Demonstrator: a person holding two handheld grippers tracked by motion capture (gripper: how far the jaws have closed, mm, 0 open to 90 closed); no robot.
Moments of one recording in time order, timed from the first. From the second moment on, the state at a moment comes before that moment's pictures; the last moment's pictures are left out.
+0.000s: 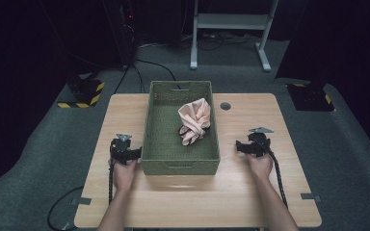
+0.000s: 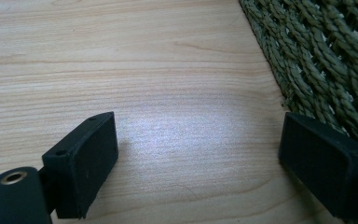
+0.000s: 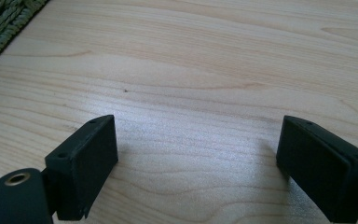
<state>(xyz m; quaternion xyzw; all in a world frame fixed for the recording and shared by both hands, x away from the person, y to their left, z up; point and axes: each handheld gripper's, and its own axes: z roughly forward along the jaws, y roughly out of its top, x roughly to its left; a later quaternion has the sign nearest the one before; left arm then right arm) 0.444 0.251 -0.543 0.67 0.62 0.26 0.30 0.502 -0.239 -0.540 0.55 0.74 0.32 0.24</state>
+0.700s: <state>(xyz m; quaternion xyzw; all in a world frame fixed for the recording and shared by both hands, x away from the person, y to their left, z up) 0.444 0.251 -0.543 0.67 0.62 0.26 0.31 0.492 -0.241 -0.525 0.54 0.73 0.36 0.21</state>
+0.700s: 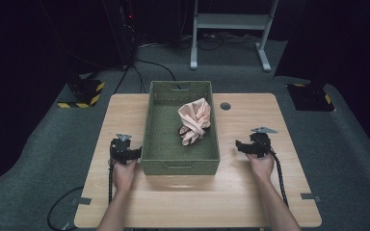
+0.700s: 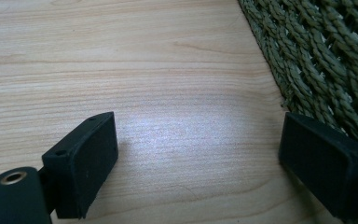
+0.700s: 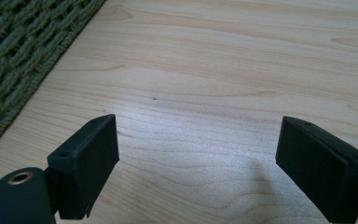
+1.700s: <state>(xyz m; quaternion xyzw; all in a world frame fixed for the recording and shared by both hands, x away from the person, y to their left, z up) 0.444 0.252 -0.543 0.67 0.62 0.25 0.31 0.483 -0.231 -0.489 0.52 0.70 0.44 0.20</state>
